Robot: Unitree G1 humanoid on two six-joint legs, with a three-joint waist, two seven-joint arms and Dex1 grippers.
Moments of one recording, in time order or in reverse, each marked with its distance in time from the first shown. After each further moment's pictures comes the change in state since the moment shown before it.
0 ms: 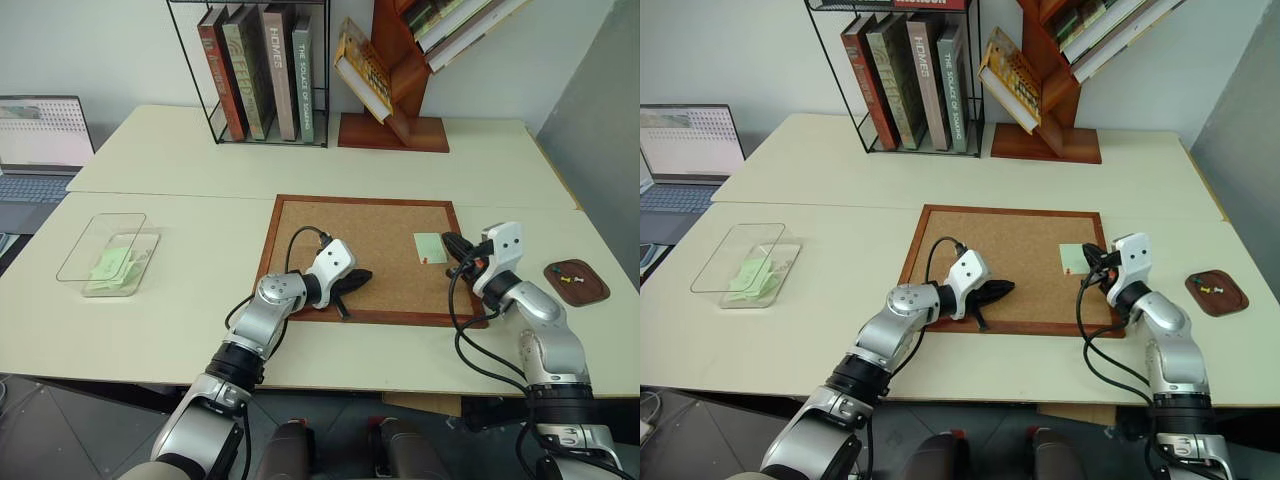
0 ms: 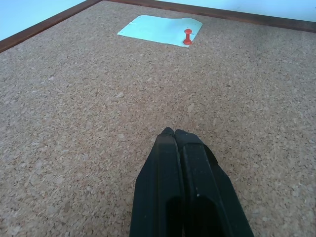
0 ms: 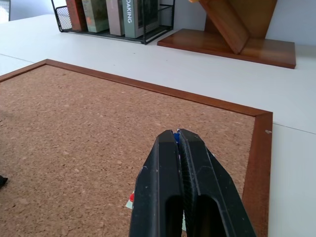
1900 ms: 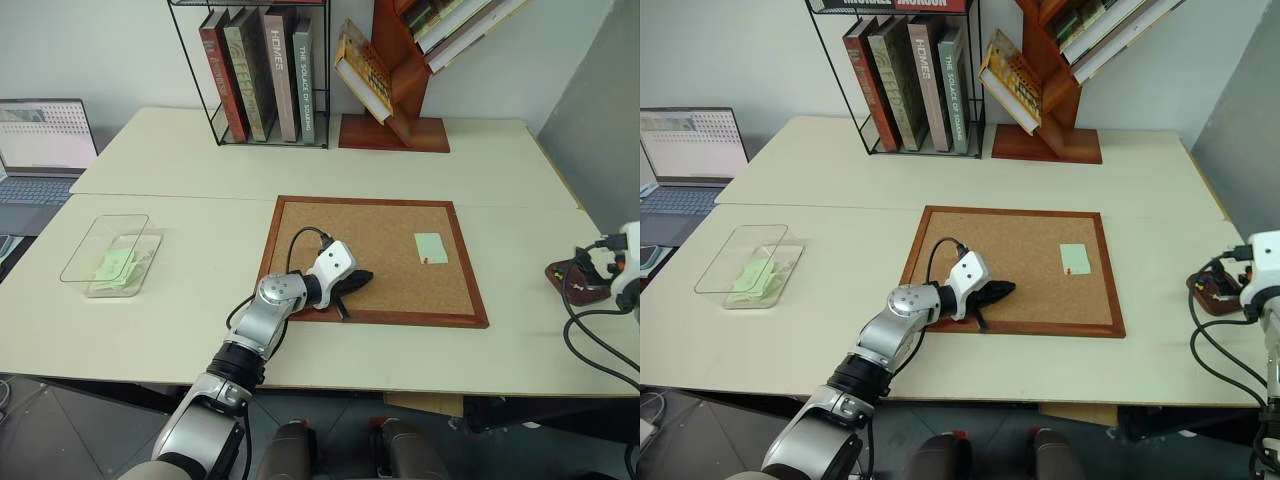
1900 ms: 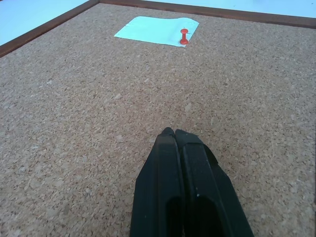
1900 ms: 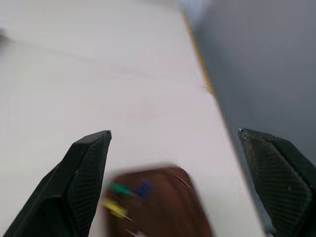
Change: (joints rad) left arm -0.008 -0.005 -0.002 0.040 0.012 -0.054 -0.004; right arm 0.081 -0.358 -0.248 -0.037 -0.053 0.221 -0.075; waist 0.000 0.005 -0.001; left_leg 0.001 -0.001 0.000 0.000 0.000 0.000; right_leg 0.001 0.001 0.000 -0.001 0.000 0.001
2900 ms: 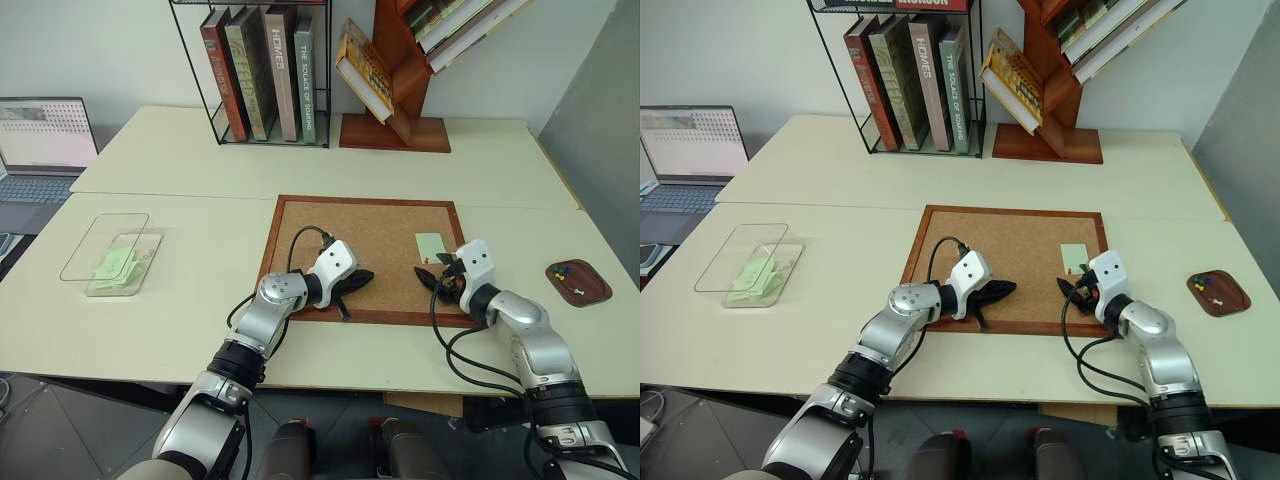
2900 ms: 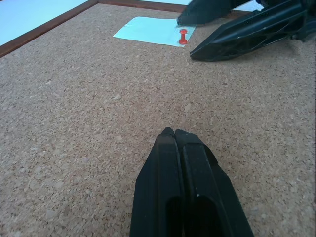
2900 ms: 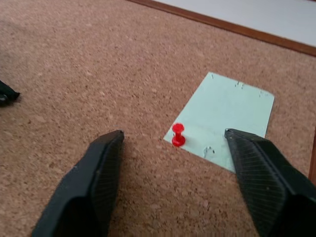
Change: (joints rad) left arm -0.006 0.000 -0.001 -0.004 0.003 0.009 -0.004; right arm -0.083 0.317 0.391 0.114 -0.041 -0.172 0.125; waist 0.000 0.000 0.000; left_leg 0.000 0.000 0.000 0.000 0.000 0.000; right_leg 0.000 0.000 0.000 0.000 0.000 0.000
